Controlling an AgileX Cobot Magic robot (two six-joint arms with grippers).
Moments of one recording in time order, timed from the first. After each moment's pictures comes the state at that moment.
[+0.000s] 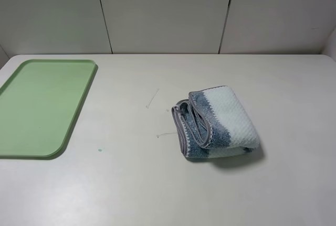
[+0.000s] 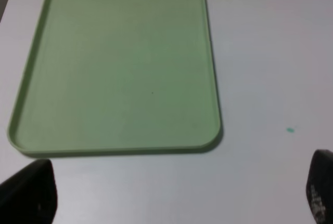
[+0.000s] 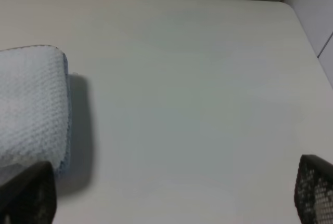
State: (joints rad) left arm 0.01 -0.01 -0.50 0.04 1.05 0.01; right arm -0.04 -0.01 -0.50 0.02 1.02 -0.06
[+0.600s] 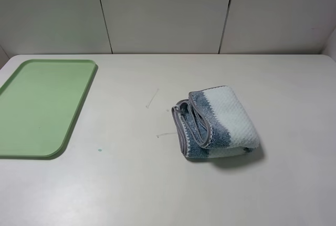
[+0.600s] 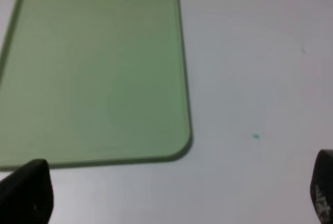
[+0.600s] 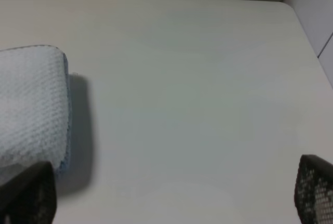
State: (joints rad) left arm 0.01 0.18 -0.59 -0.06 1.02 0.04; right arm -0.04 -0.01 -0.50 0.02 1.02 -0.06
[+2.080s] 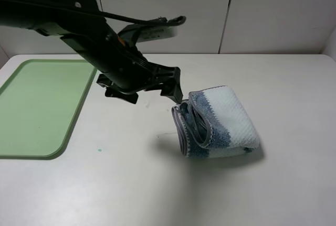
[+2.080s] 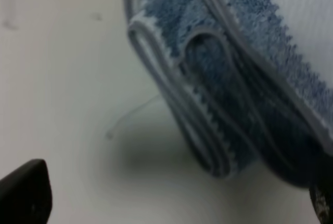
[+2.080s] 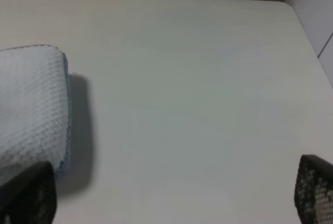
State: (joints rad) left arm -0.70 1.75 -1.11 -0.31 0.45 -0.15; right arm -0.04 -0.01 -0.50 0.02 1.02 -0.06
